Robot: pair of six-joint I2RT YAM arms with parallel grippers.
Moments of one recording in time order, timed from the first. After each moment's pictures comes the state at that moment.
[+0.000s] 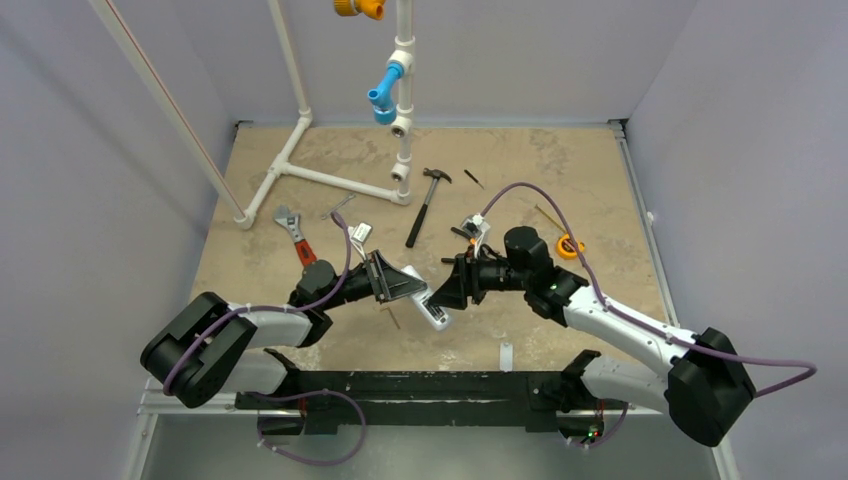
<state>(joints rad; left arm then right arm) -0.61 1.32 0.20 1.16 0.60 -1.24 0.69 1.09 0.58 0.11 -0.65 0.58</state>
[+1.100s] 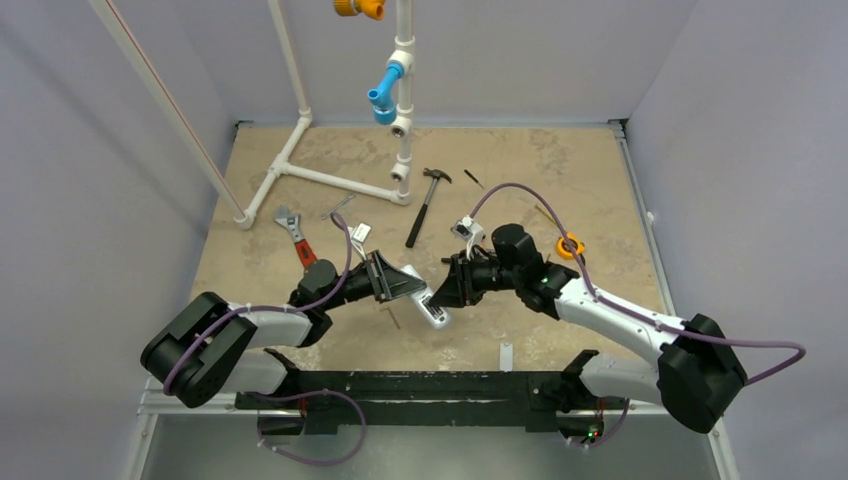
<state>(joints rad) -0.61 1.32 0.20 1.12 0.57 -1.21 0.70 1.17 0.63 0.00 -0.60 0.53</state>
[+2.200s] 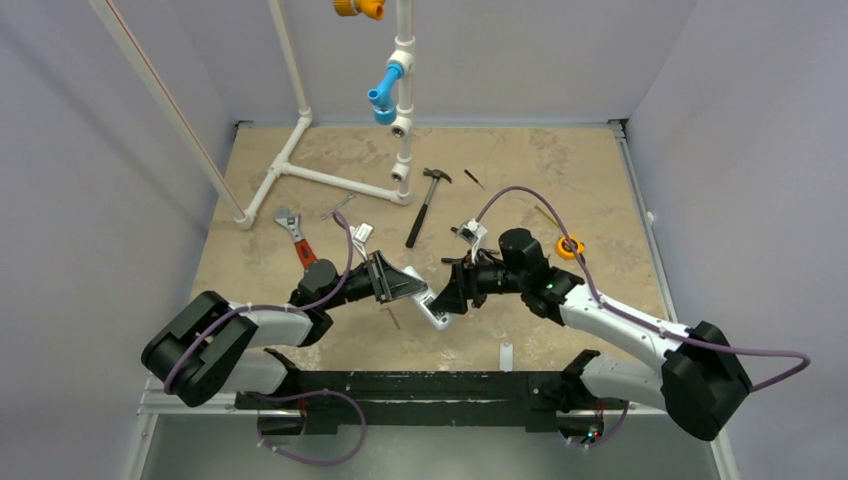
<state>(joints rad) -0.61 1.33 0.21 1.13 0.60 -1.22 0.69 1.12 0.57 0.06 -0.63 0.50</state>
